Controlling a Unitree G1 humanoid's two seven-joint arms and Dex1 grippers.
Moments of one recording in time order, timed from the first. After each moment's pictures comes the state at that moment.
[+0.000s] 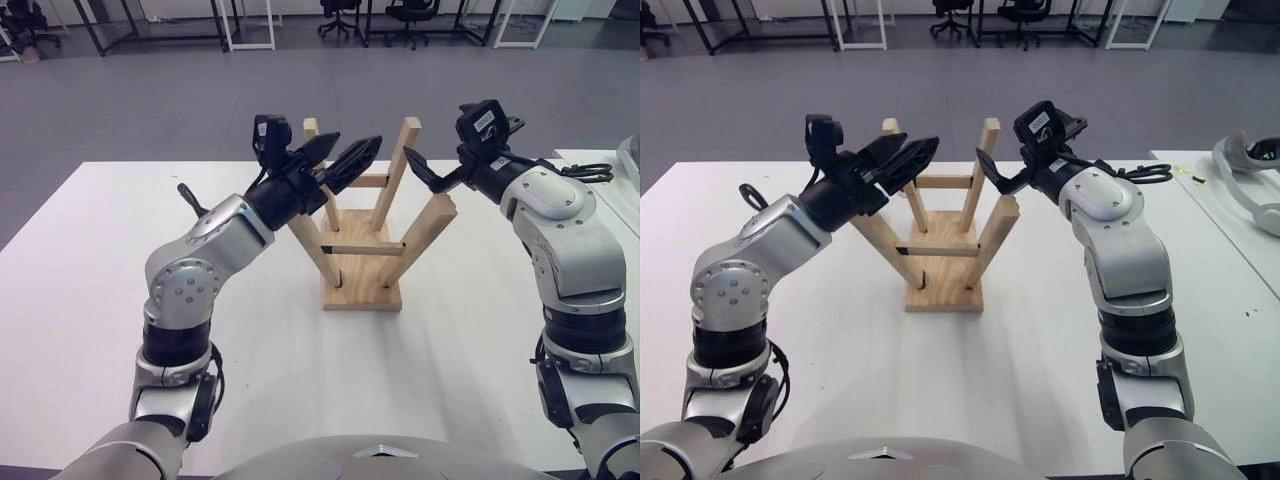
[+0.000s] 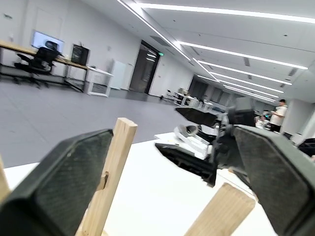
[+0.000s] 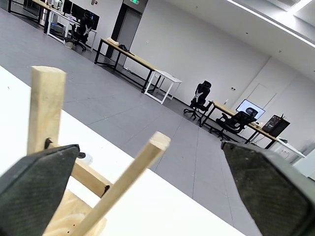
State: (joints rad) left arm -0.54 0.26 0.02 -0.43 -1.11 0.80 -0.05; right arm -0.56 -0.51 0.01 -0.40 0.12 0.80 0.39
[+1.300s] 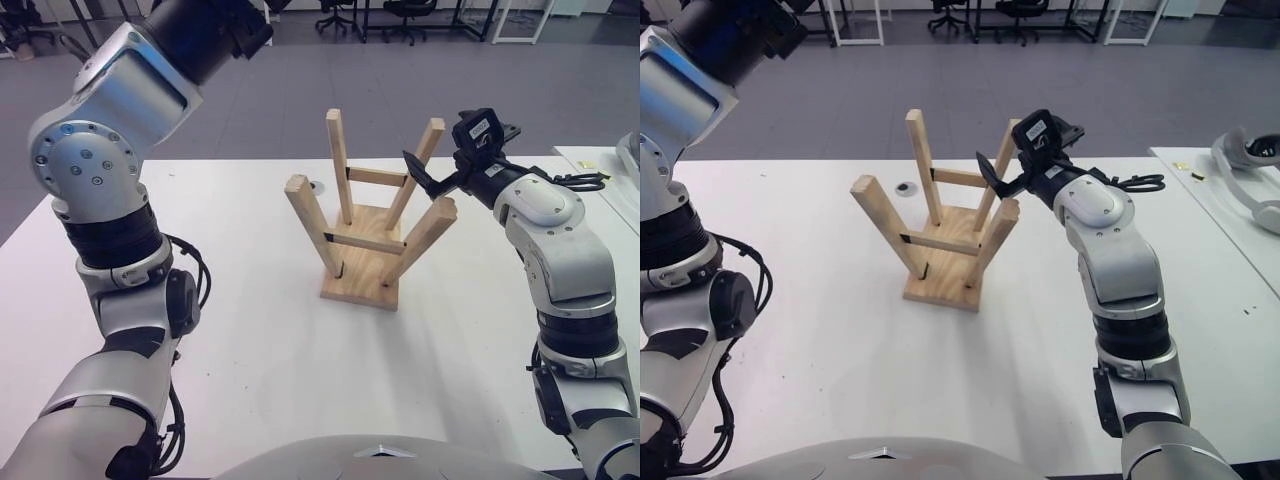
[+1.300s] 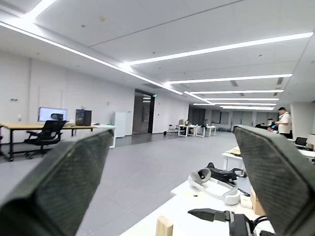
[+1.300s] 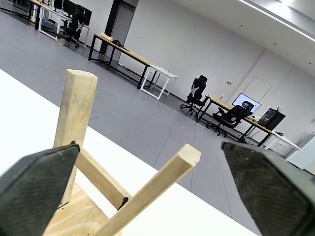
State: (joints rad) left arm -1.01 0.43 0.26 -0.19 -1.11 0.88 -0.19; right arm -0.54 -0.49 0.03 -0.40 0.11 0.77 0.35
